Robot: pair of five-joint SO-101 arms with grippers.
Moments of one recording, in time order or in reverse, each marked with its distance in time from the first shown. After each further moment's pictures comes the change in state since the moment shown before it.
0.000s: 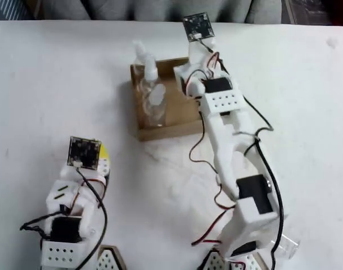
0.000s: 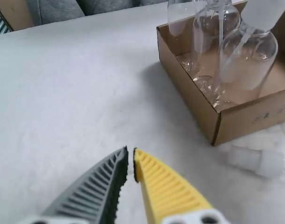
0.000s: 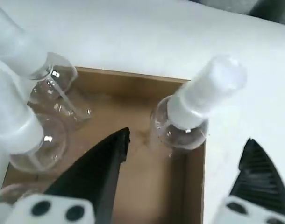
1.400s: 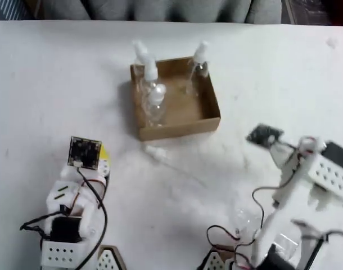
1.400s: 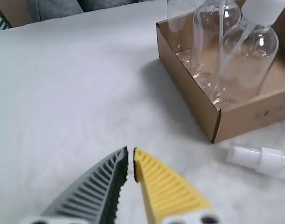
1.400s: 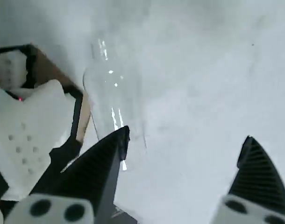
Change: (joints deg) left arm 0.0 0.0 0.0 0.7 0.0; right arm 48.7 -42.2 36.2 57.9 80.1
